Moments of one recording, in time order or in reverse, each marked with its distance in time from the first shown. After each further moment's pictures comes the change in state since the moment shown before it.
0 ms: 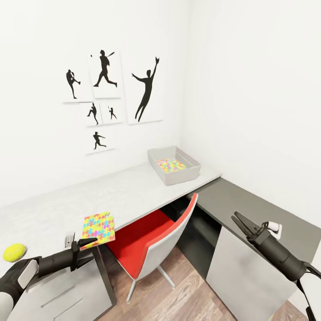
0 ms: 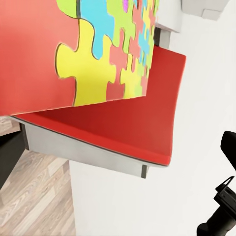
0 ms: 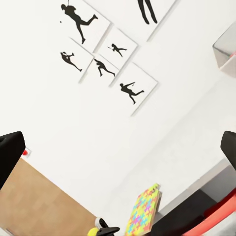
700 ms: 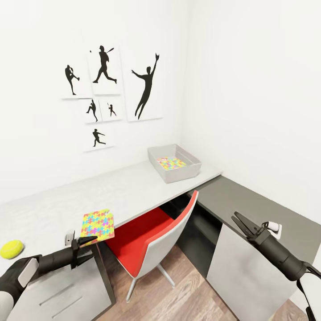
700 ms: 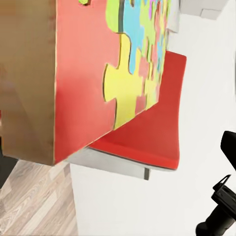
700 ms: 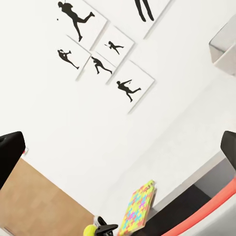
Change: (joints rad) left arm 0.000 -0.001 0.000 -0.020 0.002 -0.005 -0.013; right arm 0.000 0.000 0.000 0.000 0.000 -0.001 0.000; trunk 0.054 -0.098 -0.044
